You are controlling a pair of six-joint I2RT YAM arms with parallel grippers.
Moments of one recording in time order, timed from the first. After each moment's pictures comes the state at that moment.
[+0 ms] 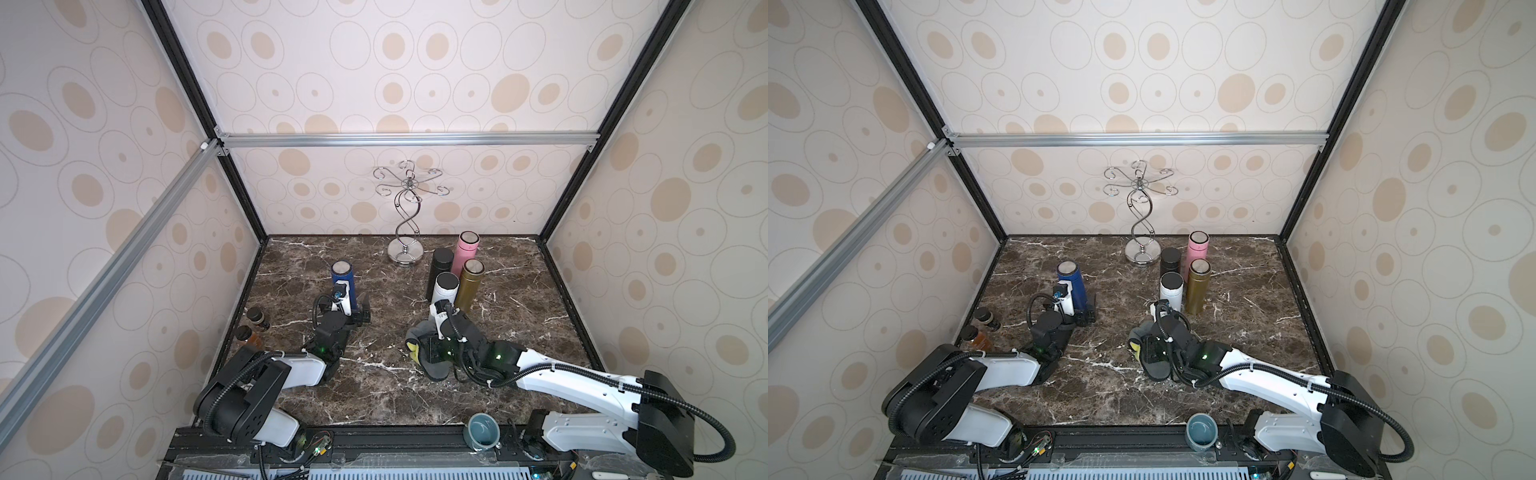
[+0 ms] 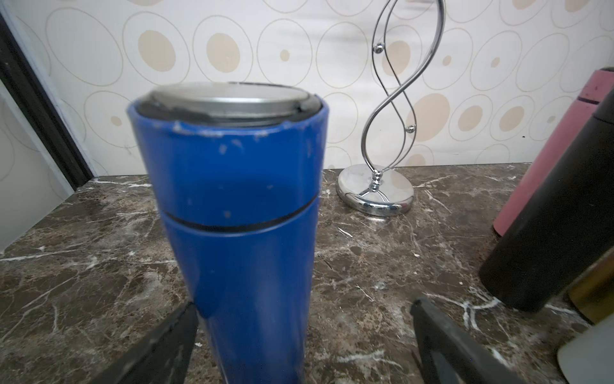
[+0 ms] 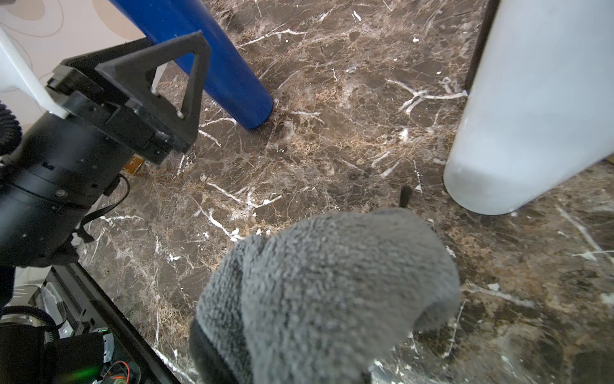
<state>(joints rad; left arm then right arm) -0.48 1.48 0.37 0.99 -0.37 -0.09 0.94 1.20 0.72 -0.20 0.14 0.68</state>
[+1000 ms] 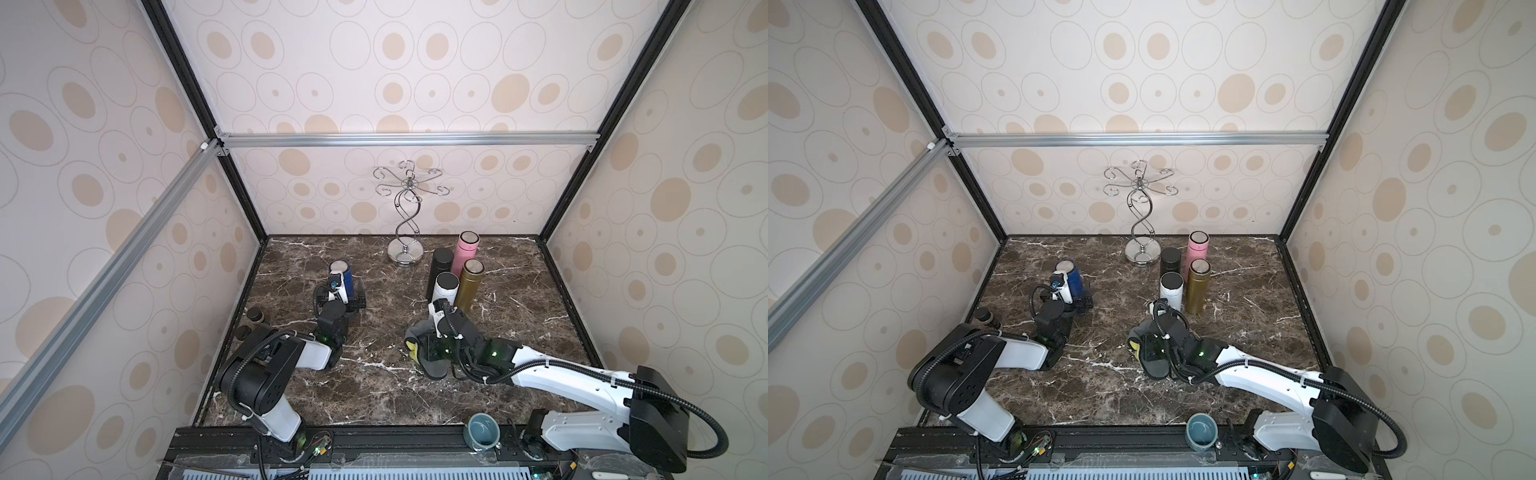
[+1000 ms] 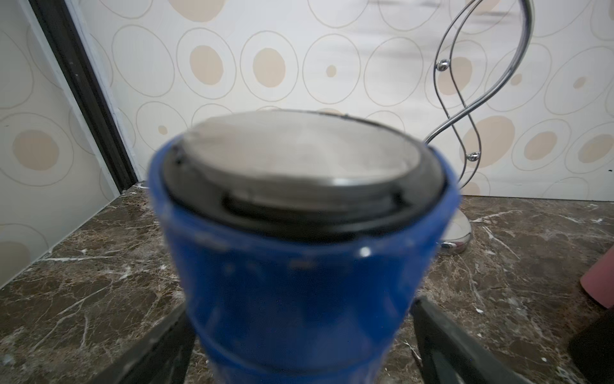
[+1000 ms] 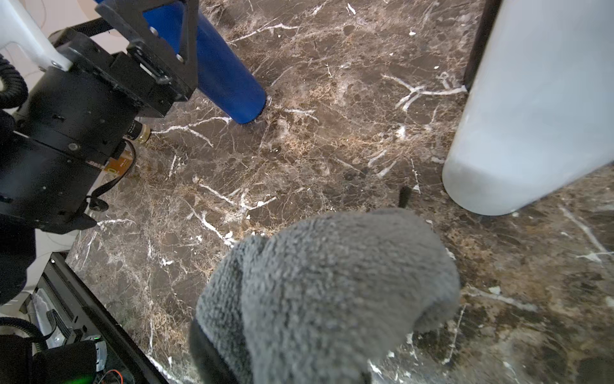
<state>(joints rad) -0.41 1.64 0.47 1.09 -0.44 -0.09 0.93 1.24 0.74 -0.19 0.13 0.69</state>
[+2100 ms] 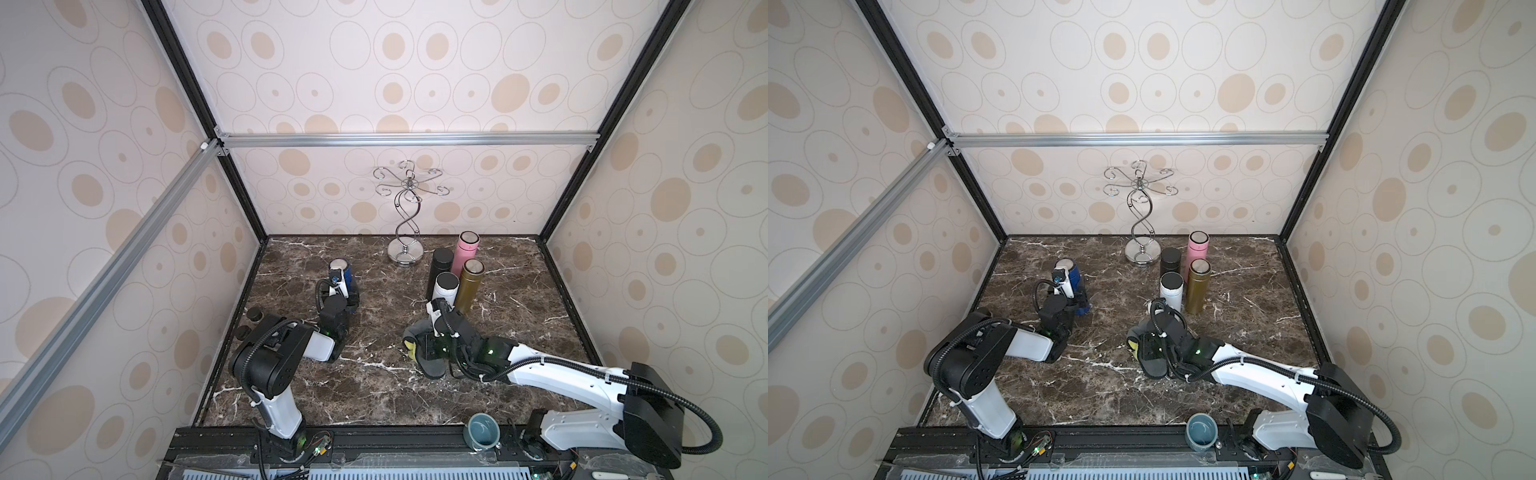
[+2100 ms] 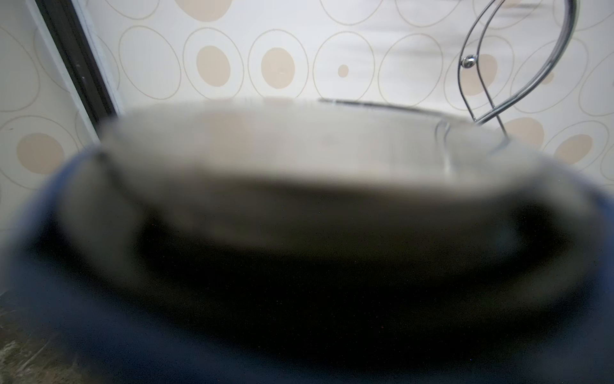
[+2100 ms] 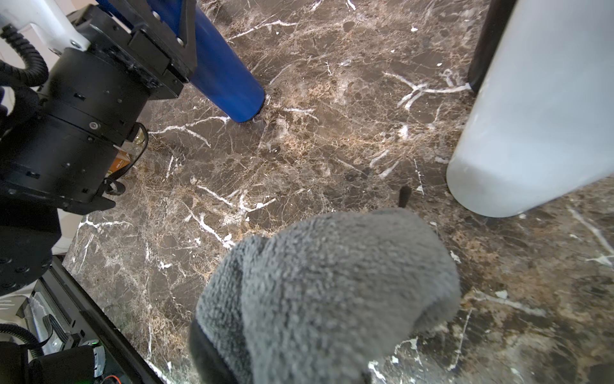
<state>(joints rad) -0.39 1.74 0.54 1.14 -0.45 -0.08 0.93 1.27 0.75 -0.19 0.13 0.70</state>
